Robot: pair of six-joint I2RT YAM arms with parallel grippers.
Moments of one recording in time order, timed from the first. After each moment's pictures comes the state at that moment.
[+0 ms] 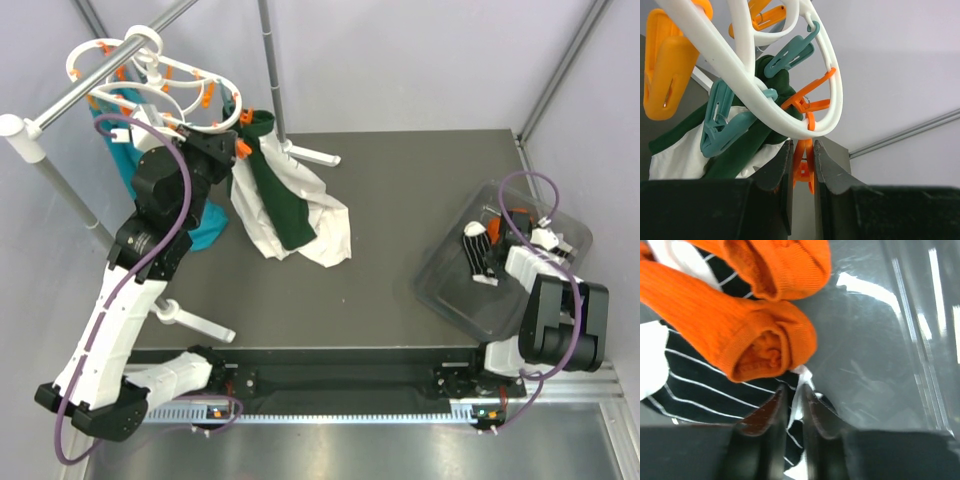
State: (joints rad) left arm -0.45 1.08 1.50 -0.45 -0.41 -0.80; right arm -0.21 1.41 0.67 -0.29 0.36 0.79
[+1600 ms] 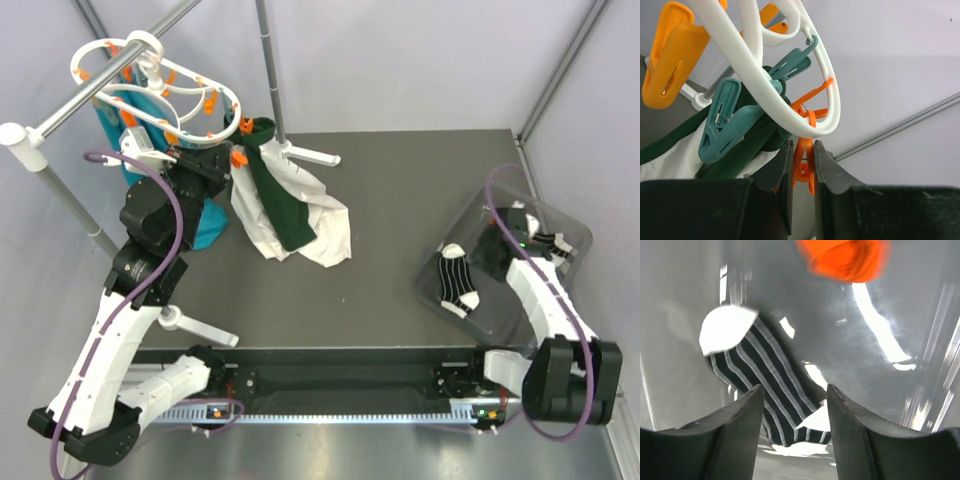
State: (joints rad) left arm -0.45 0.92 1.30 -0.28 -0.37 -0.79; right arm -0.10 1.11 0.73 -0.62 0.16 0.50
